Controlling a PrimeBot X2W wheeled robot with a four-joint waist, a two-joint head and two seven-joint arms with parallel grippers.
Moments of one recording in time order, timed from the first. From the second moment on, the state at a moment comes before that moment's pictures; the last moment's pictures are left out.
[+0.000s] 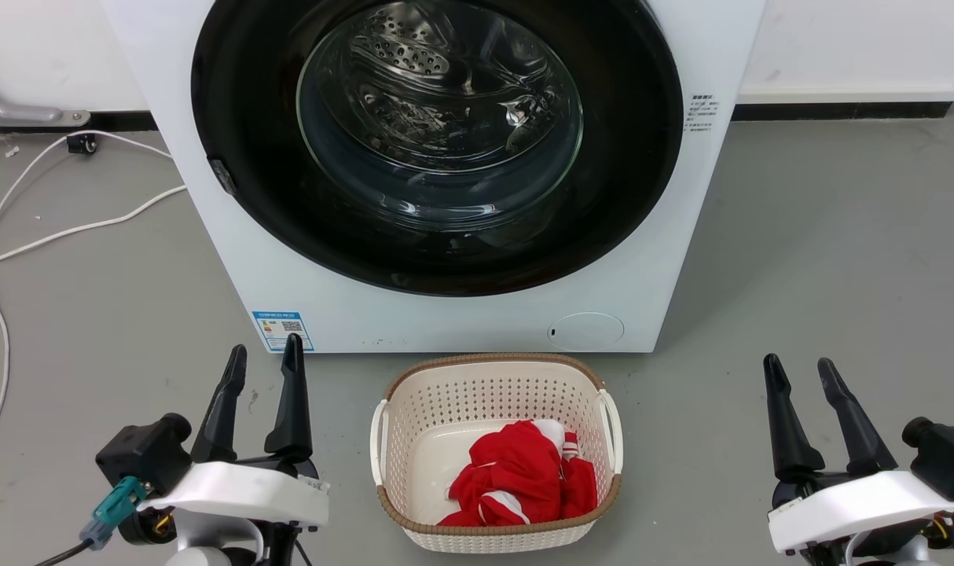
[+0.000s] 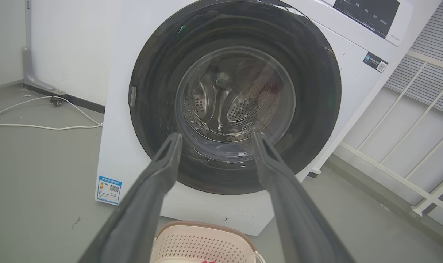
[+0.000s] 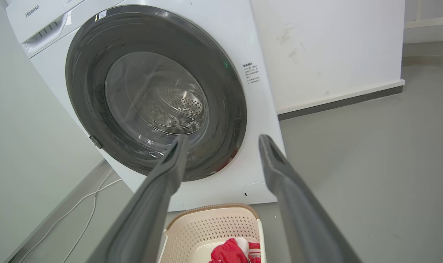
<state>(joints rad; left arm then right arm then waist) -0.05 0.06 -0.02 0.03 -0.47 -0.08 -0.15 0.02 -0.05 -0.02 0.01 0.39 0.13 -0.09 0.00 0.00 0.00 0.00</state>
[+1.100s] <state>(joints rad) -0.03 0.08 -0.05 0.03 -0.18 -0.03 -0.23 0.05 -0.05 -0.02 -0.04 0.13 0.13 -0.10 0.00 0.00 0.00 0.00</state>
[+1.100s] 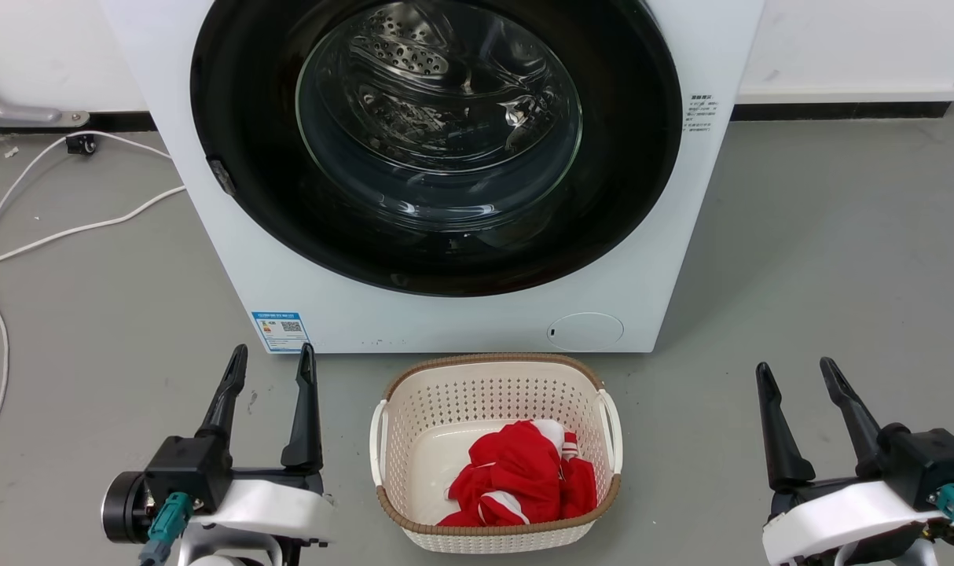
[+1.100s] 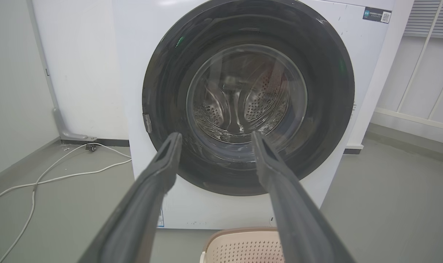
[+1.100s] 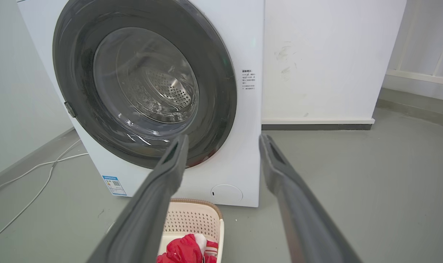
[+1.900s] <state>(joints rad) -0.02 0.06 -0.03 0.04 -0.06 -0.05 -0.26 0.06 -0.05 -0.01 -0.04 0.04 0.13 -0.12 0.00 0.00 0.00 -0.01</state>
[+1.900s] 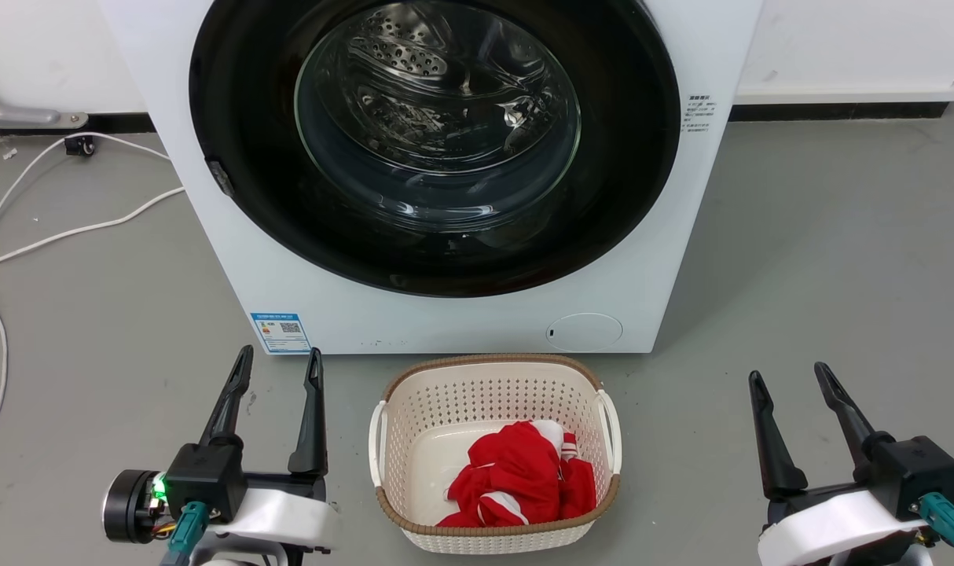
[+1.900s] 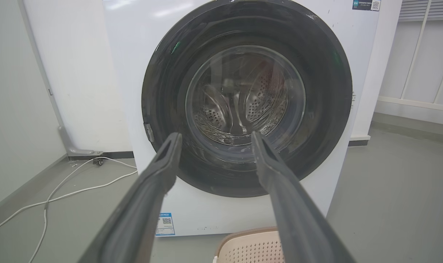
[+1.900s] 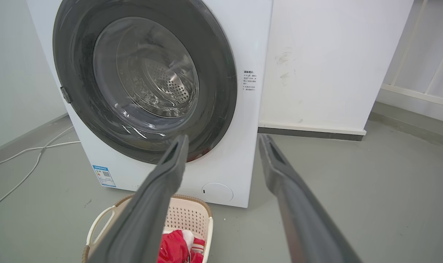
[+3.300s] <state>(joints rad) -0.04 0.05 -0.01 0.03 -0.08 -0.06 -0.26 -0.14 -0.05 -0.02 -0.04 1.68 0.13 -0.26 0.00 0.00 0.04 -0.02</state>
